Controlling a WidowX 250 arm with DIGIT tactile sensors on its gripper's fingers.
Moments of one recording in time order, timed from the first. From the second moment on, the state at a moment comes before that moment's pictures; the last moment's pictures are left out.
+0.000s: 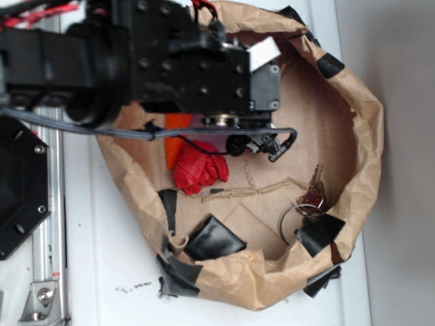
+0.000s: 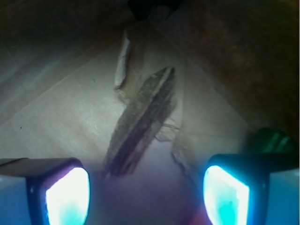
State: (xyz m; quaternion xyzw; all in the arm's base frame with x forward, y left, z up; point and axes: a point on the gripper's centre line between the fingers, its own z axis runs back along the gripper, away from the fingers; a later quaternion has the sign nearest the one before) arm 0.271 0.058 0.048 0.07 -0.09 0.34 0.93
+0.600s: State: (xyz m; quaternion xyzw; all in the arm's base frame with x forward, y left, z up) arm 0.298 0.079 0.024 0.06 -0.07 0.38 0.92
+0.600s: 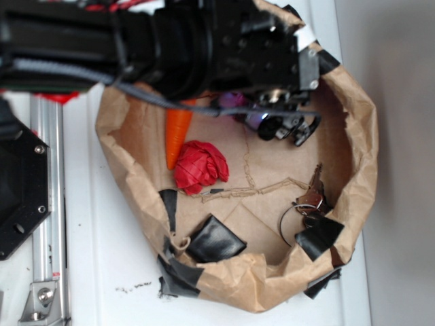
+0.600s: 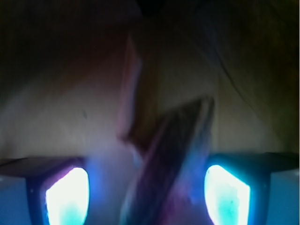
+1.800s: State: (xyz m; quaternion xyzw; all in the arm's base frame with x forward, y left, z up) arm 0.332 0.070 0.007 0.05 -0.08 0.37 0.92
